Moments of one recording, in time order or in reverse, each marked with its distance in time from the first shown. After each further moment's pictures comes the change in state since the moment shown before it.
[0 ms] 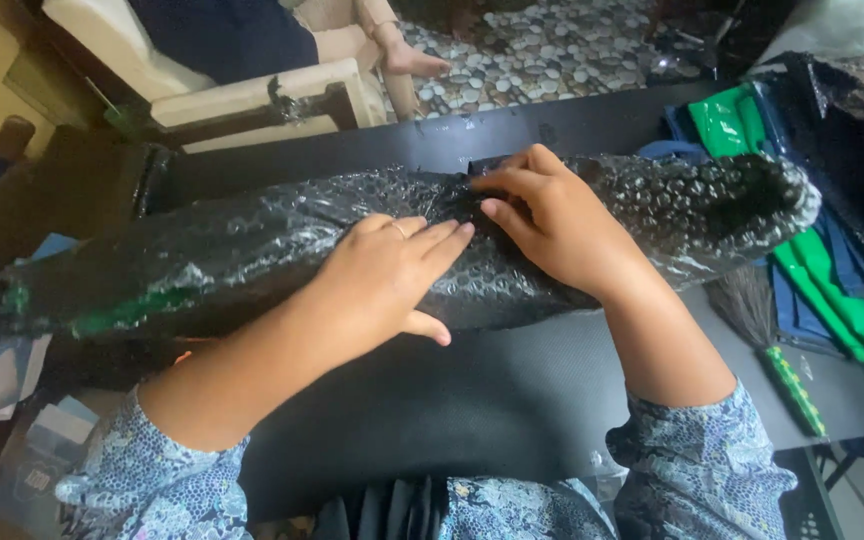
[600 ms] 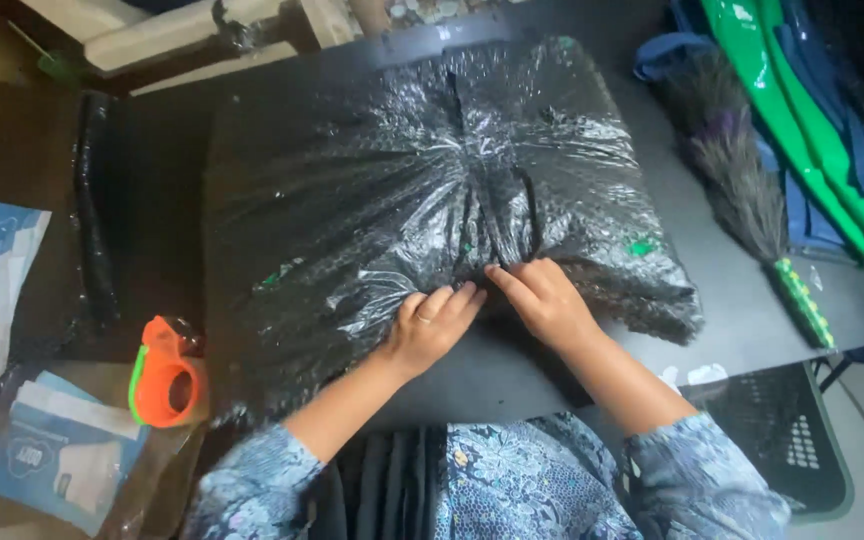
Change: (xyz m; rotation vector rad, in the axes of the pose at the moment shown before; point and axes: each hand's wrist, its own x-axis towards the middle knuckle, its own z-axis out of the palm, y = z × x) left_hand -0.066 0.107 0.219 0.302 0.670 -0.041; right_hand -0.155 0.093 0.163 -0.262 0.455 -0.391
